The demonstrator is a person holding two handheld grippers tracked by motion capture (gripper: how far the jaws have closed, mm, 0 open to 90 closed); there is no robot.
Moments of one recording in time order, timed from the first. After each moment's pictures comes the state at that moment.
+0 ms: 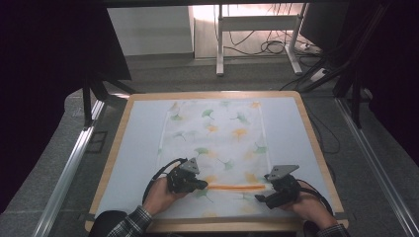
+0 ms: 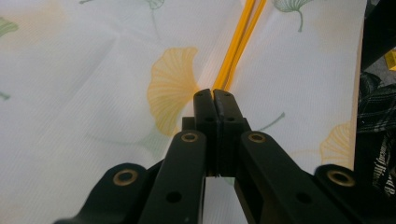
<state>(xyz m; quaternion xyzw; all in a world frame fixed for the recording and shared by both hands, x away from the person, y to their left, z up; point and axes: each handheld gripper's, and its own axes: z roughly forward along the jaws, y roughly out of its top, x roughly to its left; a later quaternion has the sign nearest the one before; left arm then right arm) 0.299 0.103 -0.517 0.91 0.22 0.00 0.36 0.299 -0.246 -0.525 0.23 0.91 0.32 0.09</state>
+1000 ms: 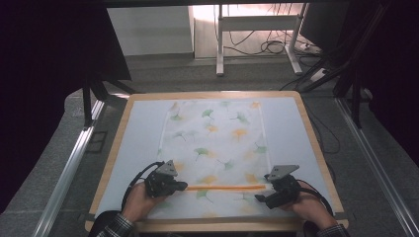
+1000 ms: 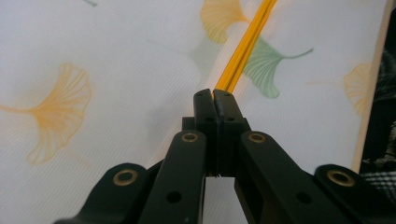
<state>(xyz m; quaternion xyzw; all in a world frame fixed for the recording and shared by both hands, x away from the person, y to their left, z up) 0.280 0.160 -0.520 0.90 0.27 0.03 0.35 0.299 -0.246 -0.525 0.23 0.91 0.32 0.09</state>
